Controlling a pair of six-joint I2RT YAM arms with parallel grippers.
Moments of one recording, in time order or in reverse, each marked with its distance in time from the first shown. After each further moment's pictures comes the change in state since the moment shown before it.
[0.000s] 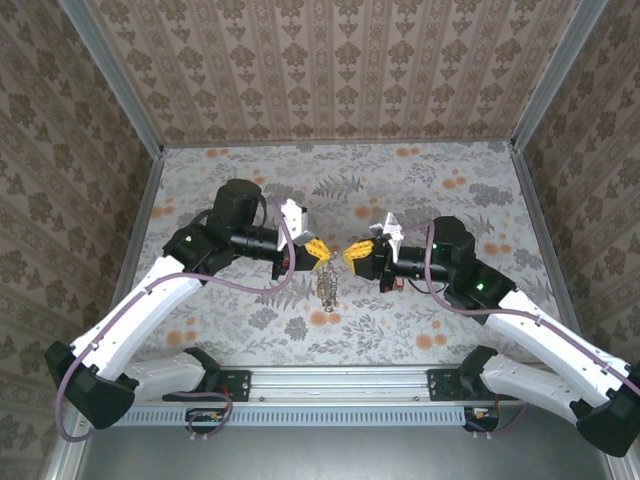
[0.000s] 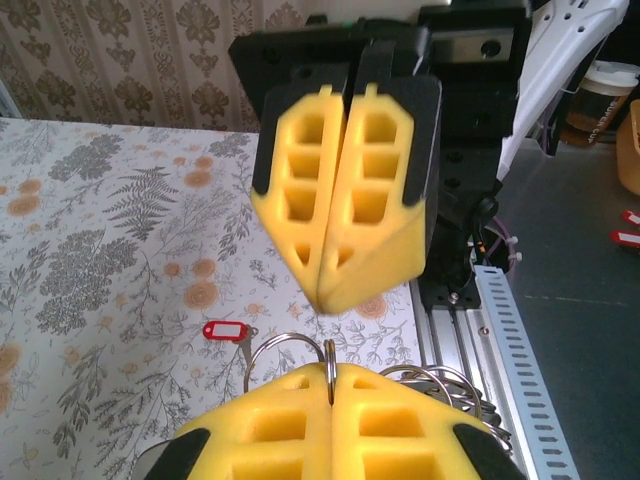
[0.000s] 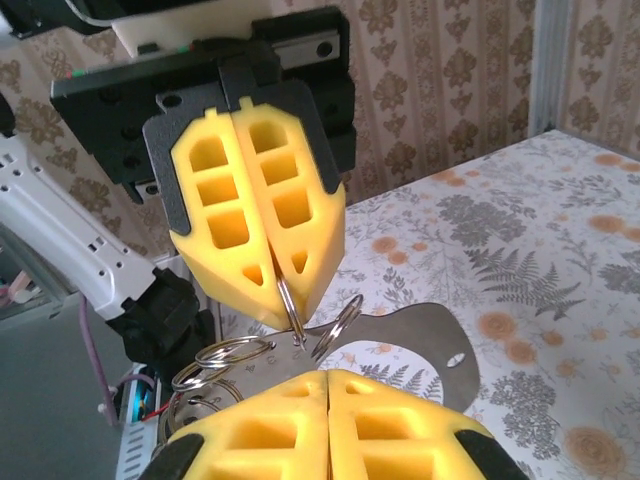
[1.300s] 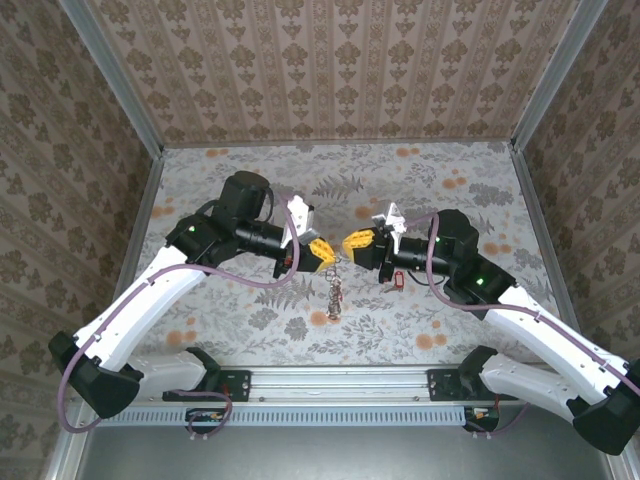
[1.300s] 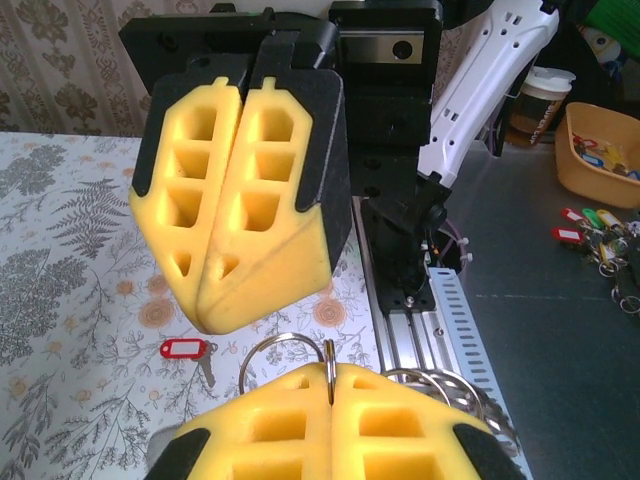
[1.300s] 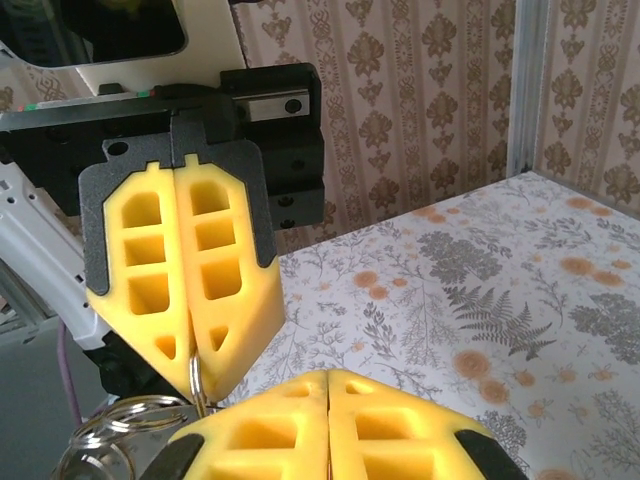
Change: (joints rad) left arm -0.026 0.063 0.110 -0.111 0.067 0.034; right arm -0.035 0.014 0.037 0.045 0.012 -0.012
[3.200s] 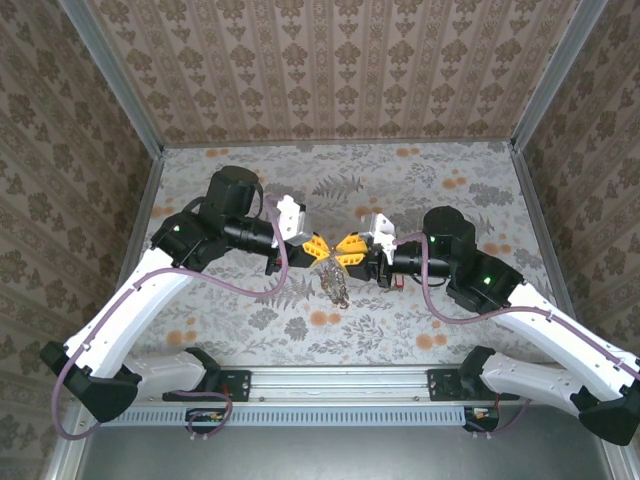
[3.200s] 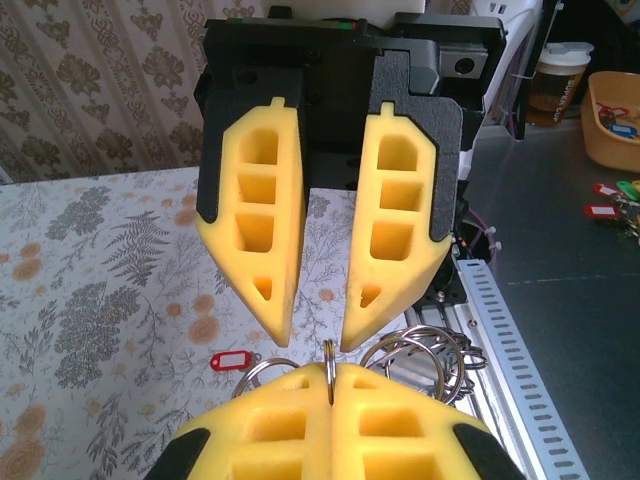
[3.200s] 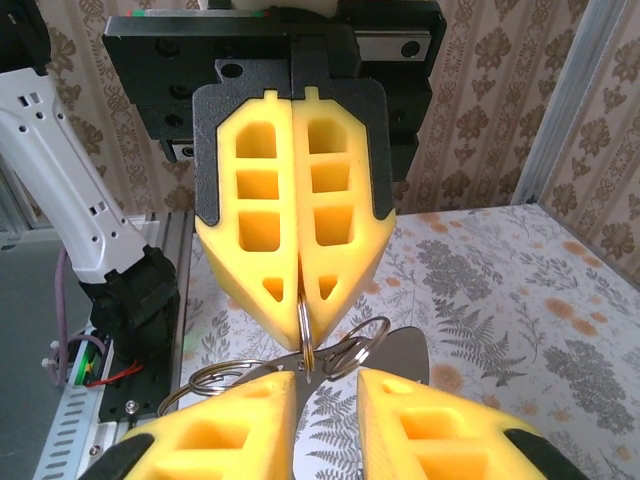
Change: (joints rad) left arm 0.013 -0.025 0.079 -0.077 -0.025 0.130; right arm 0.117 0.018 0.155 -0.222 0.068 -0.276
